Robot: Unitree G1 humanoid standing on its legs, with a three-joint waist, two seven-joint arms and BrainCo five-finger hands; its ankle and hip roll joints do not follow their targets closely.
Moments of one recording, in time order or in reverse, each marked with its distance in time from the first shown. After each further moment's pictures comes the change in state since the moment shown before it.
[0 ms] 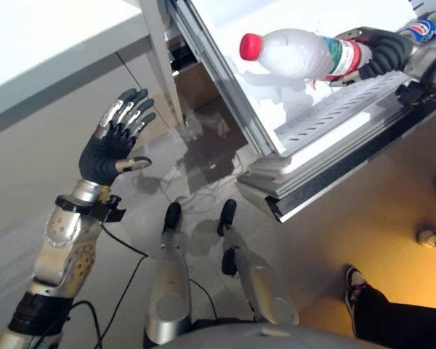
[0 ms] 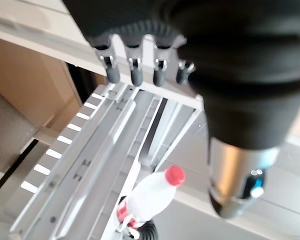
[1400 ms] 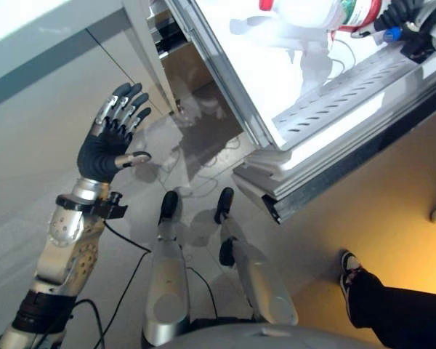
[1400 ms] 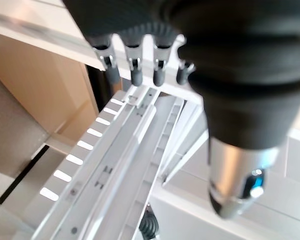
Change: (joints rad) left arm -0.011 -0.014 -0.009 -0.003 0.034 -0.019 0.056; right arm -0.314 0.298 0.187 0.626 -0.210 0.016 -0.115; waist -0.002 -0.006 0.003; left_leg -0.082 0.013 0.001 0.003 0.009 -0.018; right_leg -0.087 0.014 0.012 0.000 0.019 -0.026
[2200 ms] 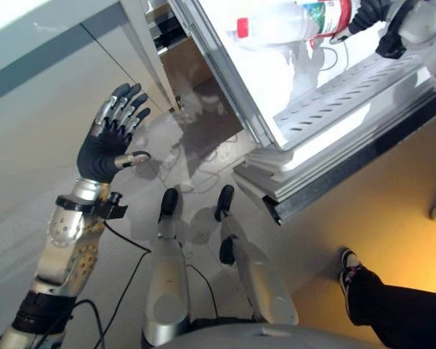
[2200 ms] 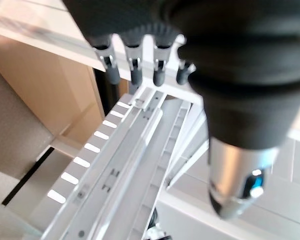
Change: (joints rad) left arm 0.002 0.000 0.000 0.000 0.000 0.000 0.010; right arm -0.044 0.094 -0.020 0.009 -0.120 0.000 -0.027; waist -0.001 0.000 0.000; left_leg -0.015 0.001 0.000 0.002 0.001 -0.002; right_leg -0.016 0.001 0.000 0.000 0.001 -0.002
